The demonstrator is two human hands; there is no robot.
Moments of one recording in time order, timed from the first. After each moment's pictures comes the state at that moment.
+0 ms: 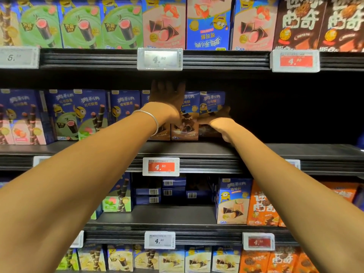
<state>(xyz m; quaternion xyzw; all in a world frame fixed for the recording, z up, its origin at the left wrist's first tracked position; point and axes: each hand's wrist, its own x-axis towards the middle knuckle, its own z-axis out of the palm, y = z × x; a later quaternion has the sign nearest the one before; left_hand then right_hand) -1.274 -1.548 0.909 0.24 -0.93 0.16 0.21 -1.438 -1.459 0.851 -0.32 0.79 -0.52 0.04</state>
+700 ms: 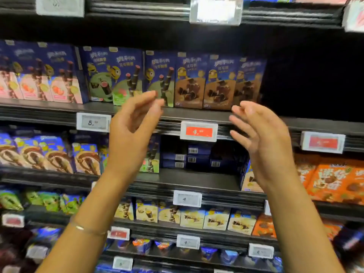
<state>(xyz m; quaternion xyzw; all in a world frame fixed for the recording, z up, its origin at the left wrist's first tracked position) -1.082 -1.542 0.764 0.05 -0.68 -0.47 0.56 -1.240 -1.362 0.782 -0.35 0.54 -0.76 0.05</state>
